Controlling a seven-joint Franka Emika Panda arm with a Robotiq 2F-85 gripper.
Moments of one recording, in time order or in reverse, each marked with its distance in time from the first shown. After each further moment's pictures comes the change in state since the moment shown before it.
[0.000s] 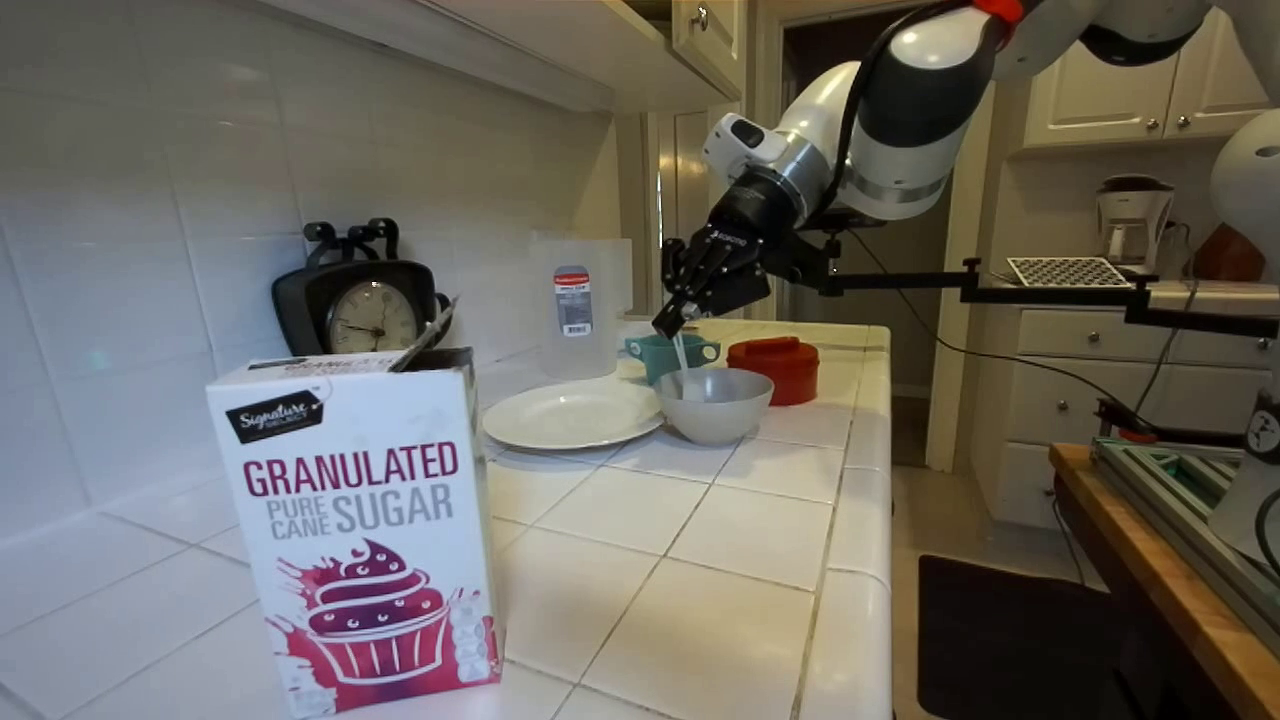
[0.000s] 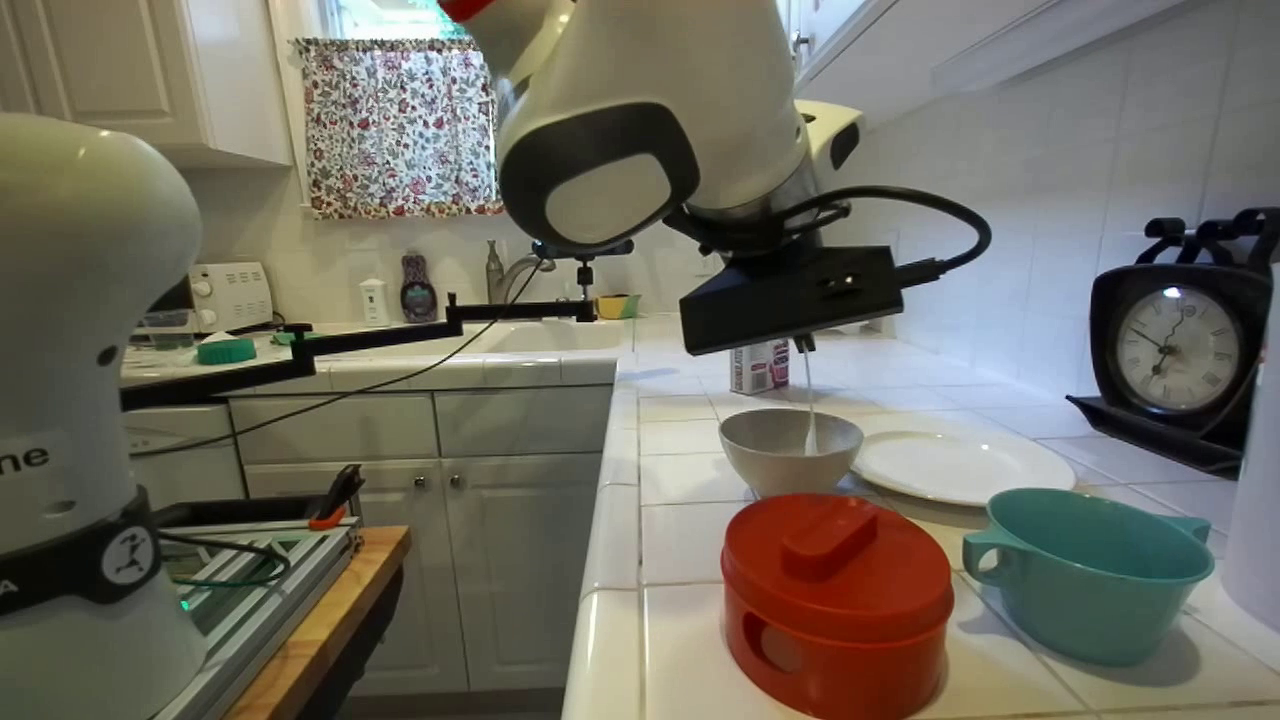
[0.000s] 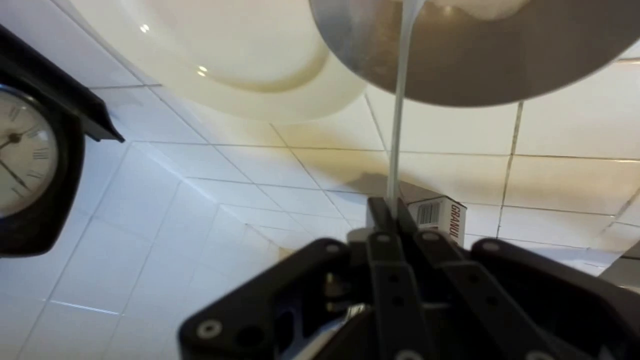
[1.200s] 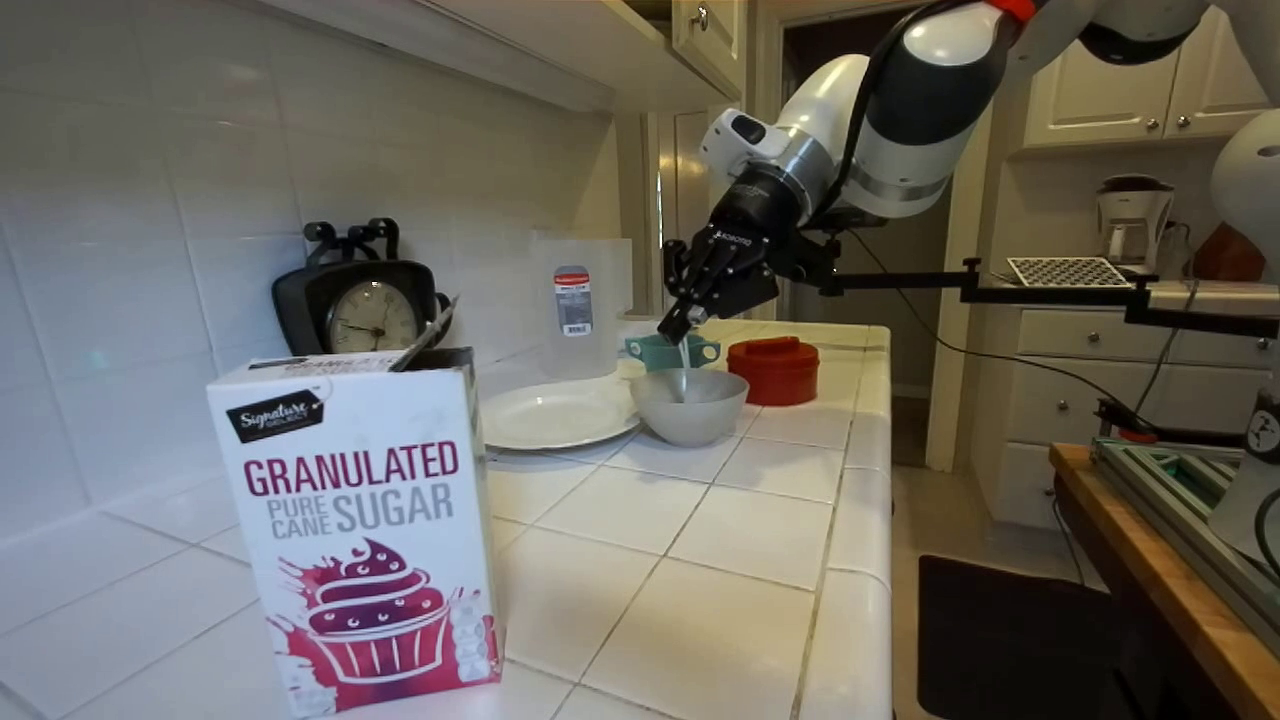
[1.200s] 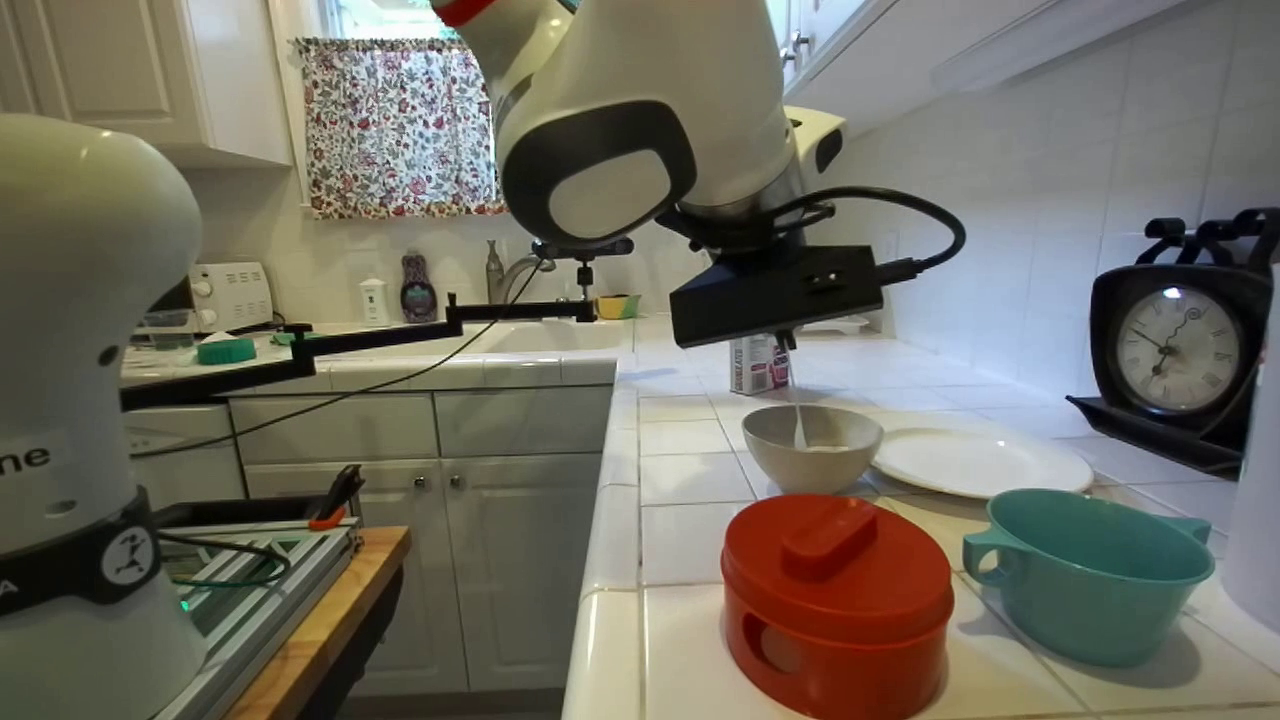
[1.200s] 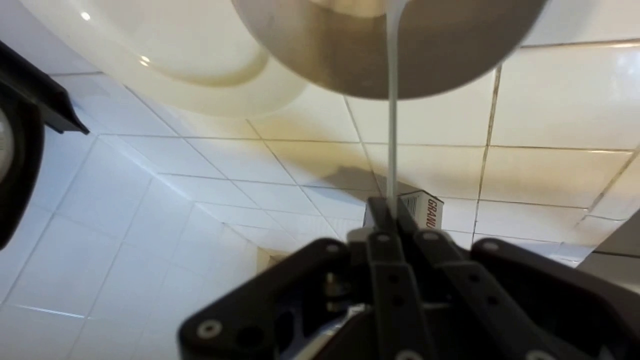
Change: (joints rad) arm 0.004 0.002 0.017 -0.005 -0.039 -0.041 0.046
